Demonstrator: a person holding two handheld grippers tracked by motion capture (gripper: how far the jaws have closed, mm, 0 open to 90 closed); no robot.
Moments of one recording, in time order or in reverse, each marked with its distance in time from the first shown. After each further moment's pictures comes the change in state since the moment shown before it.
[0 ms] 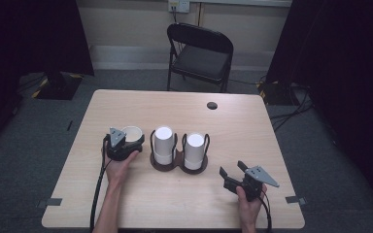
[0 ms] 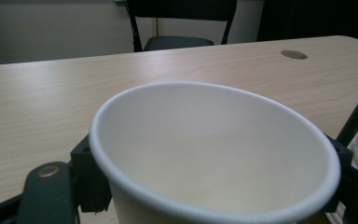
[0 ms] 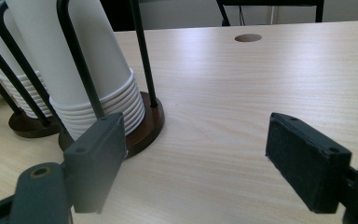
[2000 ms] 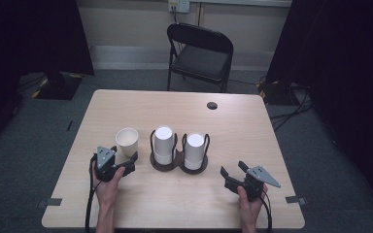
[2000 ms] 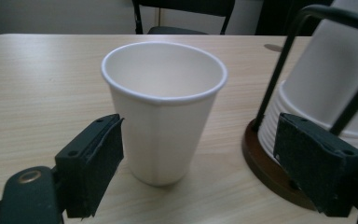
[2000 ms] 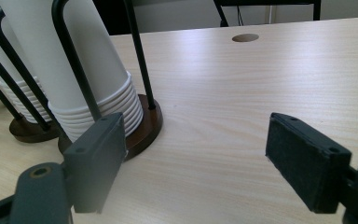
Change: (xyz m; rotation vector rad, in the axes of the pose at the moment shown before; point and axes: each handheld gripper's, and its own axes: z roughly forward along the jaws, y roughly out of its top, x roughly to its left) left arm -0.018 -0.010 -0.077 0.021 -0.011 -0.062; right arm -0.002 0.000 -0.001 -0.008 -0.002 0.027
